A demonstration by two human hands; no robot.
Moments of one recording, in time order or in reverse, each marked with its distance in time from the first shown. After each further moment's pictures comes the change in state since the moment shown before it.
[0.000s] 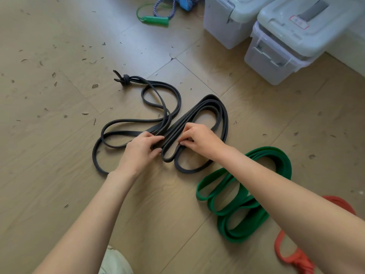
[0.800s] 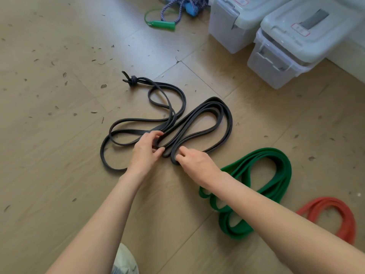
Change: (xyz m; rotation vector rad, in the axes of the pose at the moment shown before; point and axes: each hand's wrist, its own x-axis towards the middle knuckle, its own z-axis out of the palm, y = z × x) left_hand -0.006 -0.007 0.017 -0.306 0.169 -0.122; right_hand -0.038 -0.040 0.035 -0.441 -0.111 -0.103
